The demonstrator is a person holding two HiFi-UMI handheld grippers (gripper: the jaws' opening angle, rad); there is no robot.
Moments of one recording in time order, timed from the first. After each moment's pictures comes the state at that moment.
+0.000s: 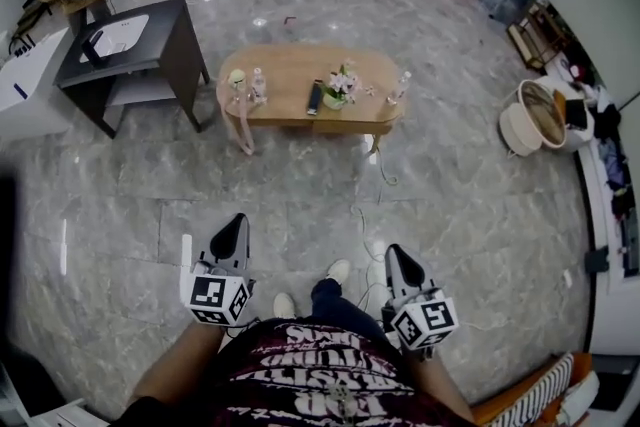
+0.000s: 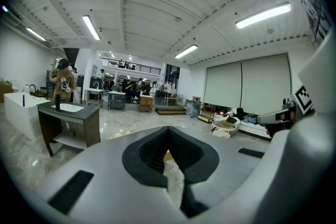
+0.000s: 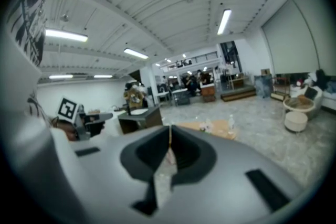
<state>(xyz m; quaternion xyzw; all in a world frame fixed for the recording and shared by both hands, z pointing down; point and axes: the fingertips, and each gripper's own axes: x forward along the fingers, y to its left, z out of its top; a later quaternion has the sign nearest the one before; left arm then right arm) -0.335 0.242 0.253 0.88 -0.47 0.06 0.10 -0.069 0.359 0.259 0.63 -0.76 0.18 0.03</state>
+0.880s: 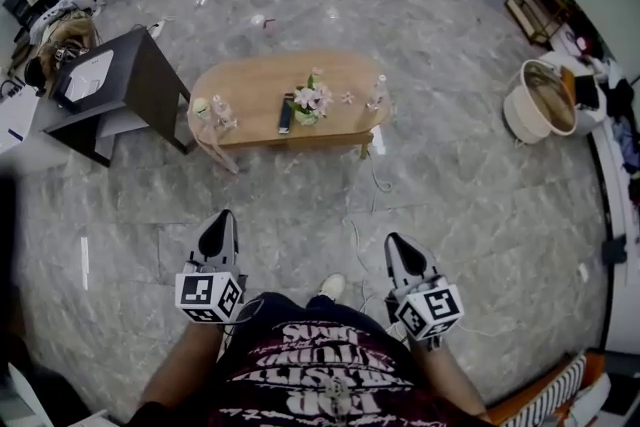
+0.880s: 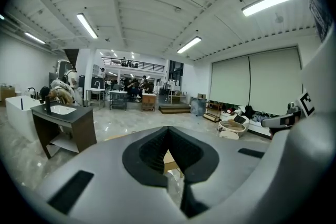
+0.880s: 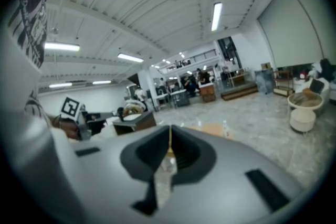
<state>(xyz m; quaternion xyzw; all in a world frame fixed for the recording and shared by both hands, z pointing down) -0.185 0.122 0.245 0.86 -0.49 0.08 0.10 0.096 0.248 0.269 0.62 -0.76 0.20 0.01</state>
